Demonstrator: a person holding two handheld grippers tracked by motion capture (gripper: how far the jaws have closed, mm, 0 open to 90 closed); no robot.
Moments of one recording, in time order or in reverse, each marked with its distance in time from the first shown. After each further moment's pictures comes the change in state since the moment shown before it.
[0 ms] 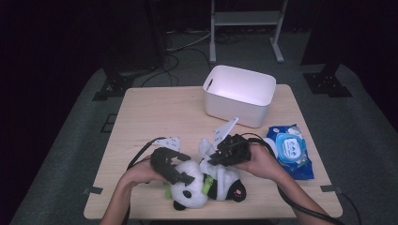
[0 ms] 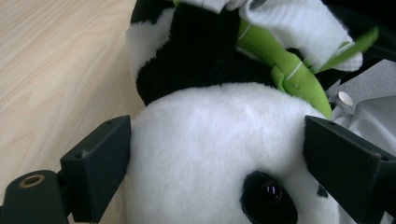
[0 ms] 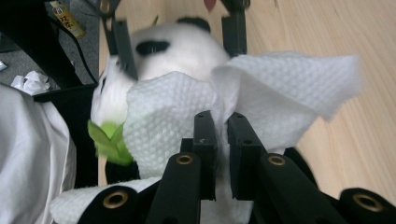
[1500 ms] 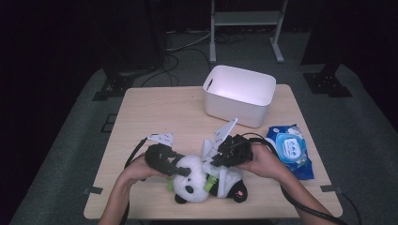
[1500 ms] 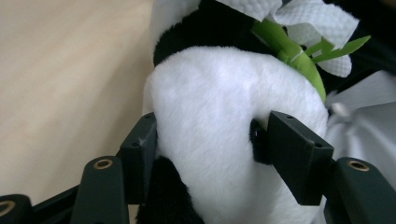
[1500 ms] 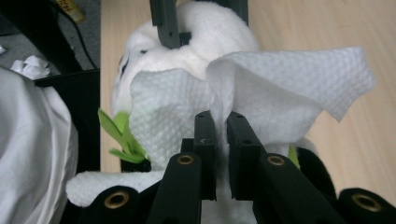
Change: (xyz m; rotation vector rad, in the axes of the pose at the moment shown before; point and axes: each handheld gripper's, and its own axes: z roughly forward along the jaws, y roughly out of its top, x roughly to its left) left arm 0.012 -0.006 -0.014 -0.042 0.026 0.005; right arm 0.001 -0.003 -0.005 0.045 0.002 -0.023
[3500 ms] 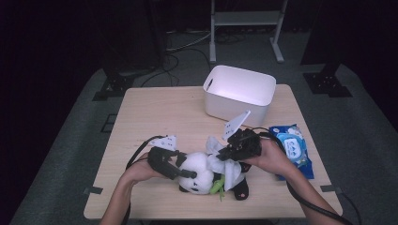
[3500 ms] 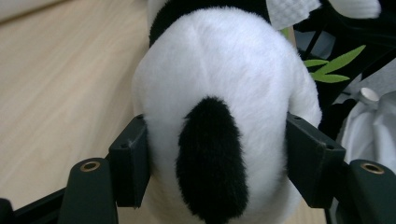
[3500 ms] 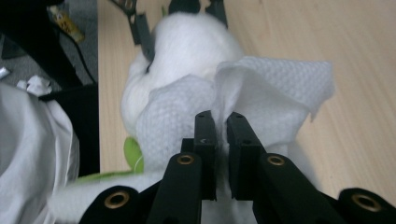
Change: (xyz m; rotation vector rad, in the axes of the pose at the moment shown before) left arm -0.010 0.003 0.007 -0.011 0.035 0.113; right arm -0.012 -0.011 -0.022 -0.061 -0.007 0.057
